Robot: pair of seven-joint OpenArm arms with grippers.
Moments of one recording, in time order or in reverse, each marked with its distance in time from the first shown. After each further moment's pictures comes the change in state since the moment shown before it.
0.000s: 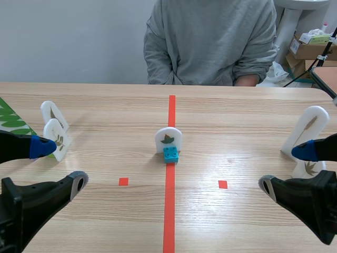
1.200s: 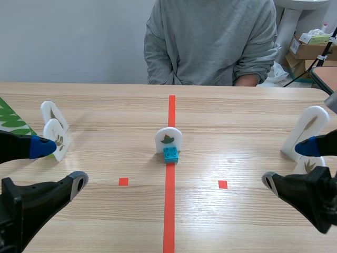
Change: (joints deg) left arm 0.0 0.0 0.0 0.0 0.0 0.0 0.0; right arm 5.3 0.2 -1.7 -3.8 -4.9 0.0 -0.4
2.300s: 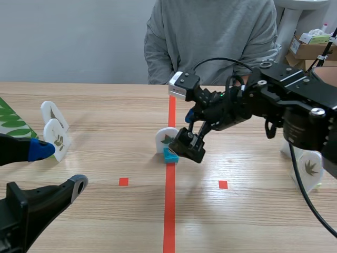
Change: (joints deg) left arm 0.0 2.4 0.0 0.0 3.9 0.1 0.0; right arm 59.4 -12.0 -52.7 -51.0 -19.3 0.0 7.6
